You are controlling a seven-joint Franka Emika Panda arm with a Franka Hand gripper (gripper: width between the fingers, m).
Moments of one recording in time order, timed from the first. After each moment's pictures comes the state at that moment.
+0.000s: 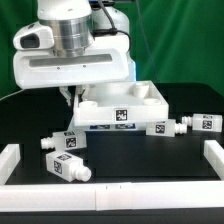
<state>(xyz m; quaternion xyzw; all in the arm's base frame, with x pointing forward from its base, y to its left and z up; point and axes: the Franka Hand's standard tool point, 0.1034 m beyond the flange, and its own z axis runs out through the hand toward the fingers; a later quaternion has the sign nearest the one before) 0.486 -0.088 0.085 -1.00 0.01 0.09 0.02</state>
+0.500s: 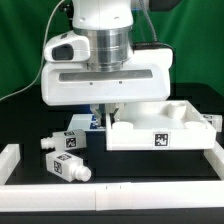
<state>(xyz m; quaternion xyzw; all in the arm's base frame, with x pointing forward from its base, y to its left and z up) 0.551 -0.044 0.075 -1.00 0.01 0.07 0.01</state>
